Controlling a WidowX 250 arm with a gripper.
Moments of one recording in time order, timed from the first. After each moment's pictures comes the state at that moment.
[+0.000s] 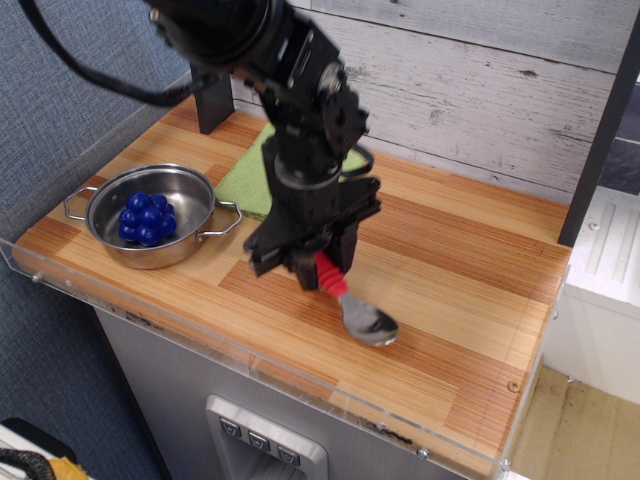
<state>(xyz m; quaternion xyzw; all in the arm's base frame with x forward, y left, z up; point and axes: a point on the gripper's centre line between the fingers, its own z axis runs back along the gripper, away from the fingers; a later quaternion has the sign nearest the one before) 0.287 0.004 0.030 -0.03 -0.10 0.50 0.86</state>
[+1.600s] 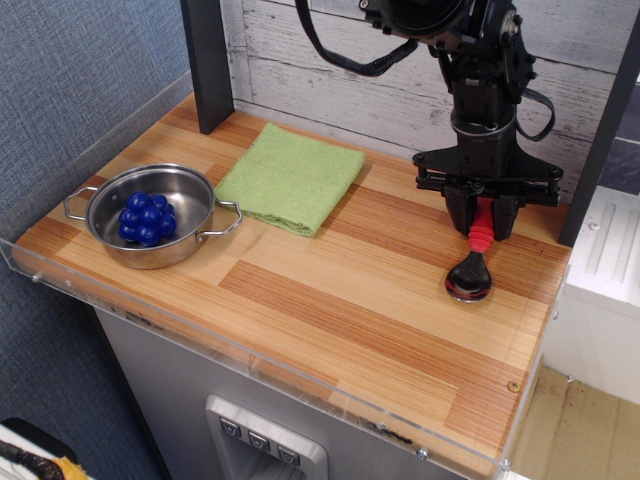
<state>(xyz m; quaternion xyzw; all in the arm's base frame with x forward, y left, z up) 0.390 -0.085 0.019 -0.08 -0.12 0.04 0.99</state>
